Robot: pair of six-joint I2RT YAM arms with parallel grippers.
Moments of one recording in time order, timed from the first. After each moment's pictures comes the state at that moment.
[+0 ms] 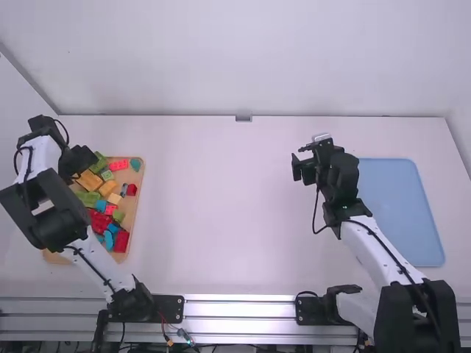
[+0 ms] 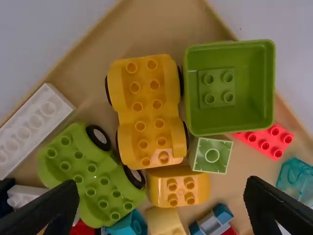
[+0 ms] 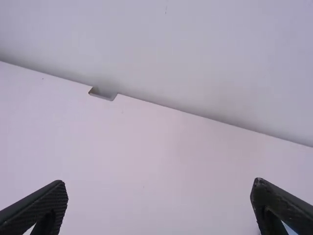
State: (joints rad) left arm 0.62 2.06 1.68 -0.89 0.00 -0.26; right arm 0.14 1.26 0.62 0.27 -0.09 -0.19
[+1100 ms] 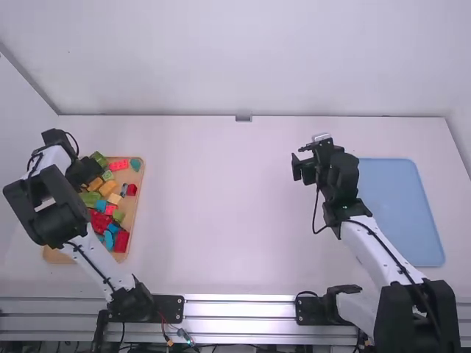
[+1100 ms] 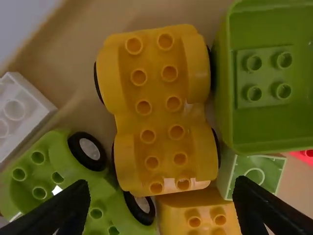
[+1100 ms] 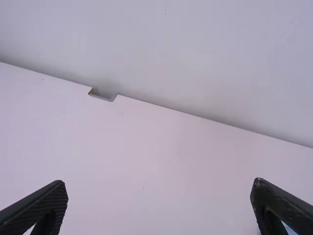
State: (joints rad) left arm 0.62 2.09 1.54 -0.73 -0.04 -0.25; right arm 0.14 1.26 0.62 0.28 -0.09 -0.19
